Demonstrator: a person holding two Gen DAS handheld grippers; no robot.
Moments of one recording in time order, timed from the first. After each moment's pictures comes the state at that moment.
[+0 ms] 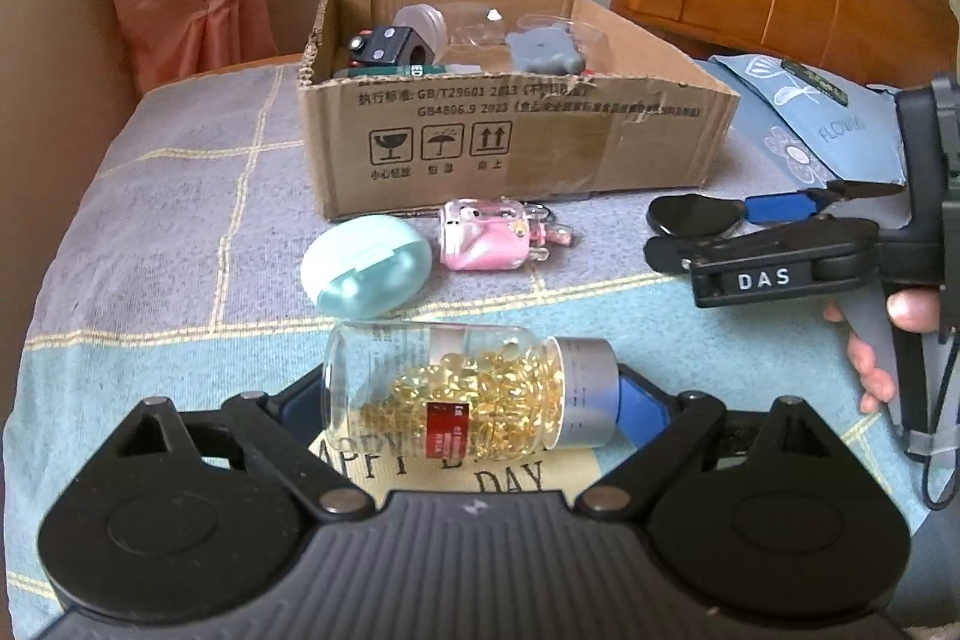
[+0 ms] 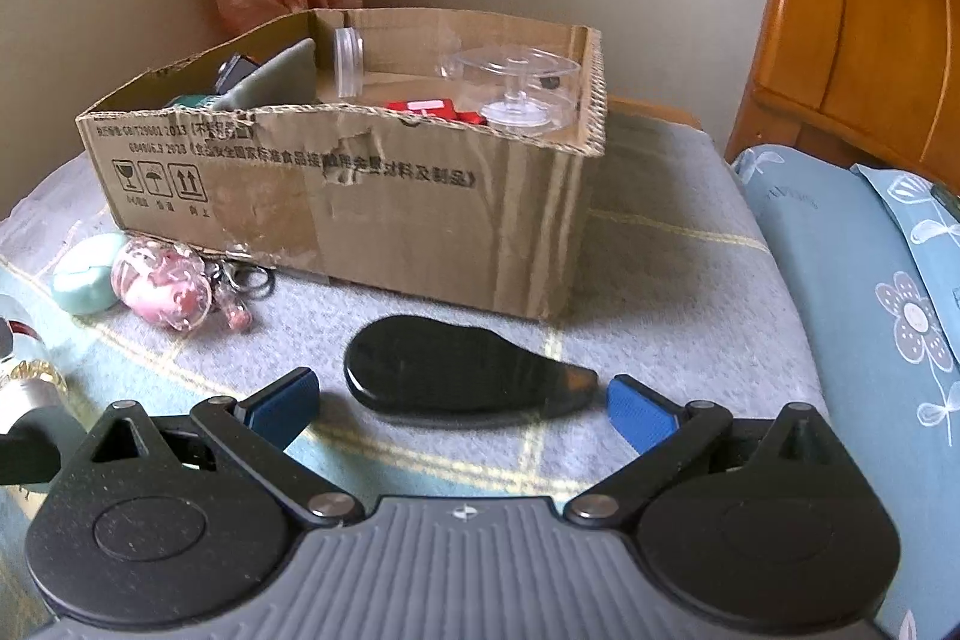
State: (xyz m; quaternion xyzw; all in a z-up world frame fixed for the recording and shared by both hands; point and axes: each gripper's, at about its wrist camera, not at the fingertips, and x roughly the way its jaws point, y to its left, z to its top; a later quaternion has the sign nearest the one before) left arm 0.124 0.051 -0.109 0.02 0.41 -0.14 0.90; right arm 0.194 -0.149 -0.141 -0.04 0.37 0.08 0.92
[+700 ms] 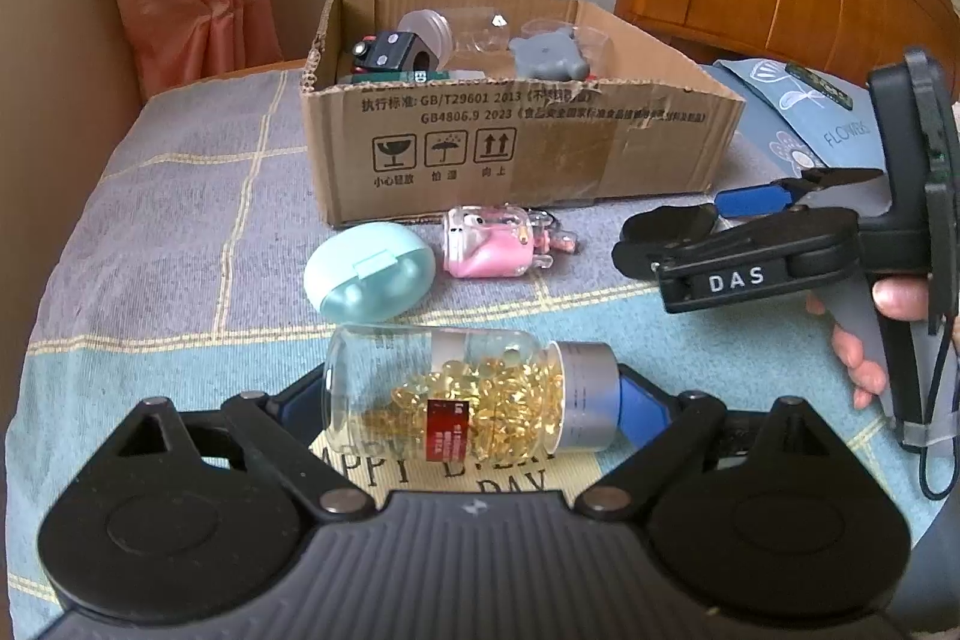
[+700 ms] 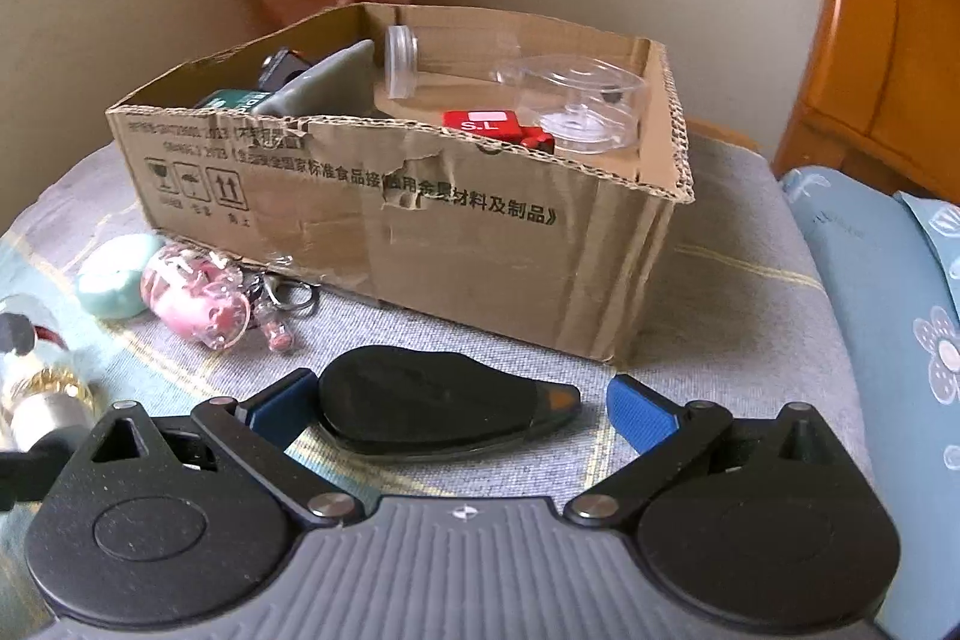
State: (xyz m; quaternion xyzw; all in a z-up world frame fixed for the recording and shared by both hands) left arm 0.126 0.050 -0.109 0.02 0.40 -0.14 0.91; right arm 0.205 -0.135 -0.138 -0.05 0.38 0.11 0.92
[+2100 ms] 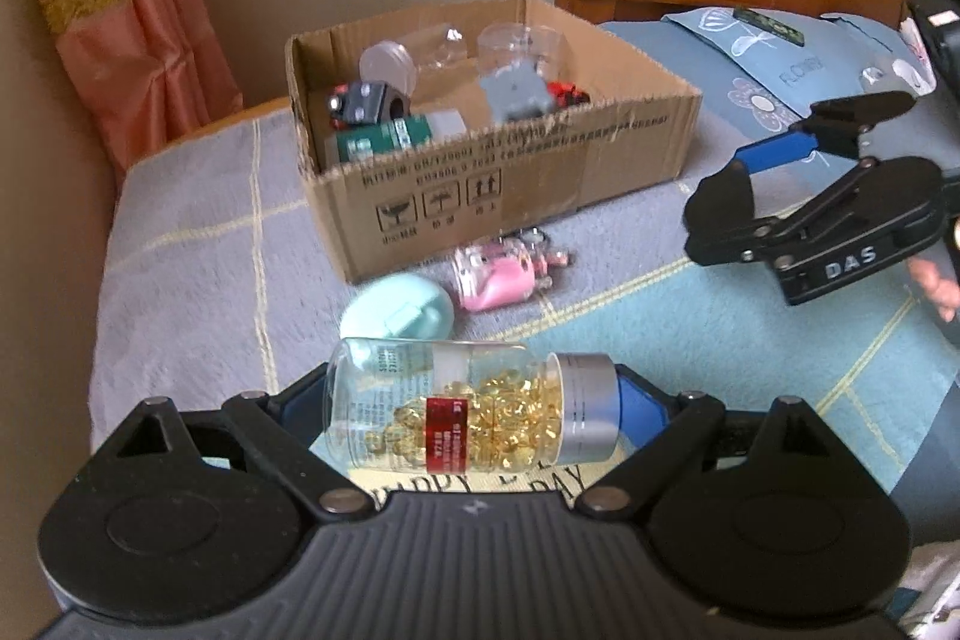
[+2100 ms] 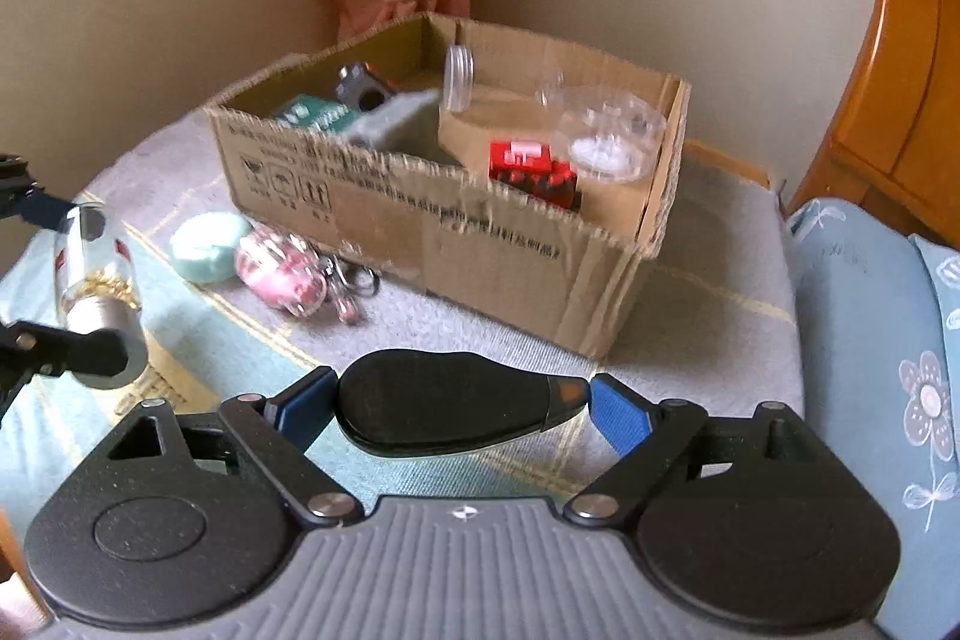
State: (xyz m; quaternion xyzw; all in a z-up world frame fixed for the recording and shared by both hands) left arm 0.137 0.063 -0.064 0.10 0.42 -0.19 0.88; right arm 0.175 -0.147 -0.075 -0.10 0.39 0.18 0.90
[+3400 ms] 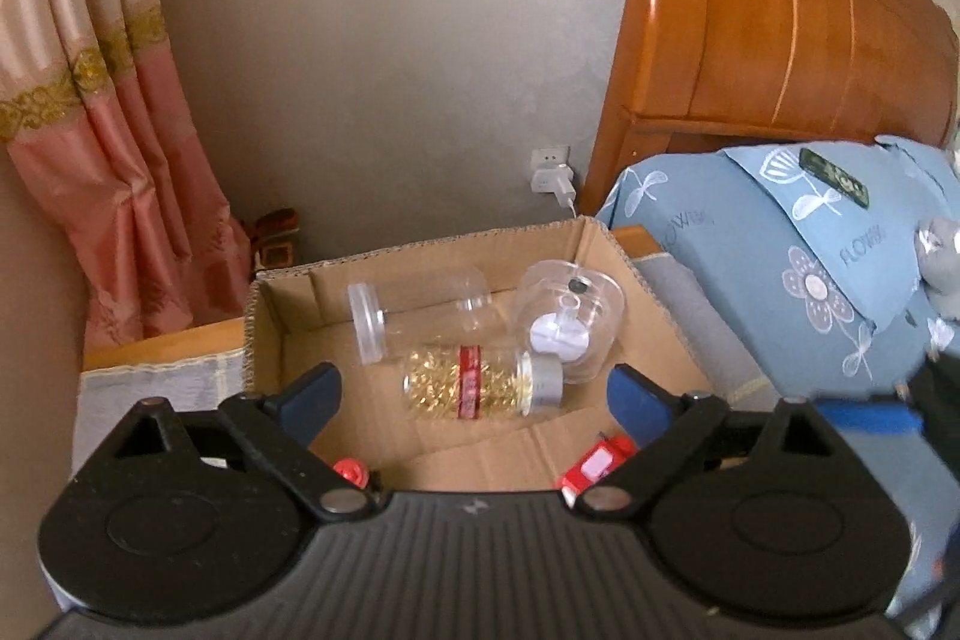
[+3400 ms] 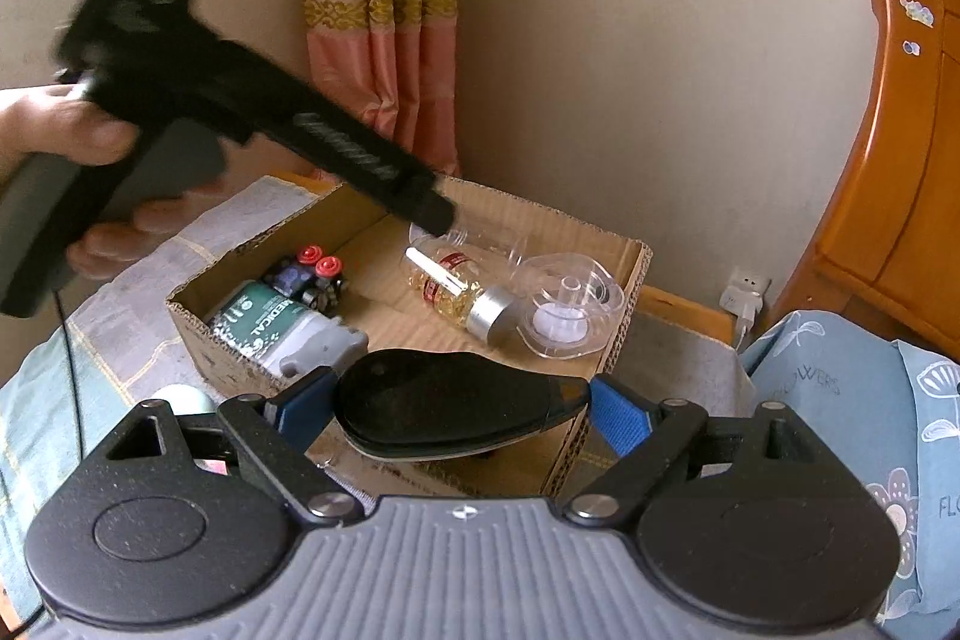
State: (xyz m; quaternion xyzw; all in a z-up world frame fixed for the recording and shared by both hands) left arm 0.325 -0.003 0.001 0.05 0.39 -0.17 0.90; right arm 0.245 -0.157 -0.015 -0.10 0.33 0.18 0.92
